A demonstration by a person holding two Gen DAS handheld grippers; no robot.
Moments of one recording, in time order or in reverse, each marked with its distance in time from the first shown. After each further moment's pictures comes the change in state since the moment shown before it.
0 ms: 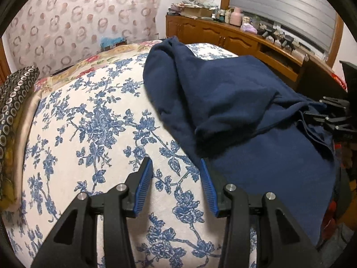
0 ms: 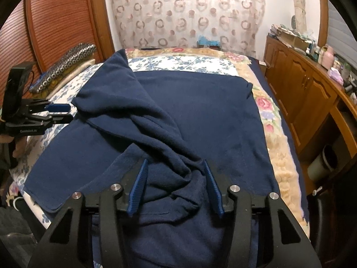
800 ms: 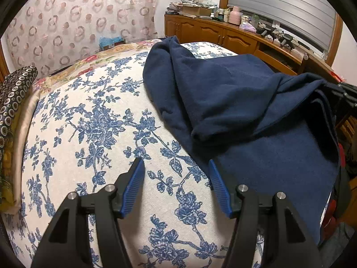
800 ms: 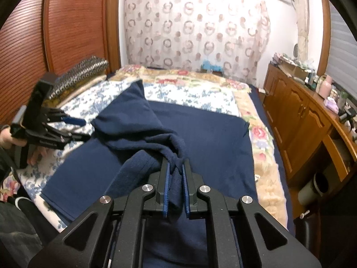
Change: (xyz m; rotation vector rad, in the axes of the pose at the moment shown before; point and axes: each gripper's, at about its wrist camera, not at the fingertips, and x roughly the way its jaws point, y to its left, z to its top) left arm 0.003 0.003 0.001 0.013 0.007 -0.003; right arm -0.050 0.022 0.020 -0.080 -0.166 -0.032
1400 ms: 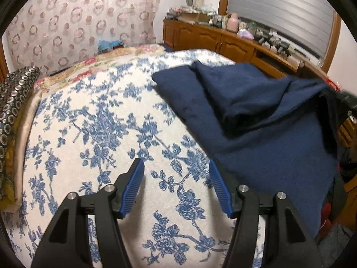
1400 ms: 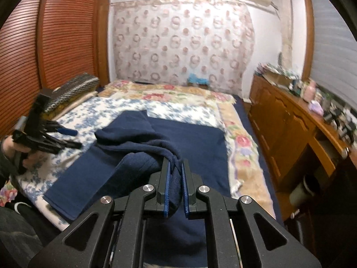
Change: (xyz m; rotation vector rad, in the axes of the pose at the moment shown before) left arm -0.019 0.008 -0.003 -0.019 -0.054 -0.039; right arm -0.032 -0.022 -0.020 0.057 -0.036 -0.094
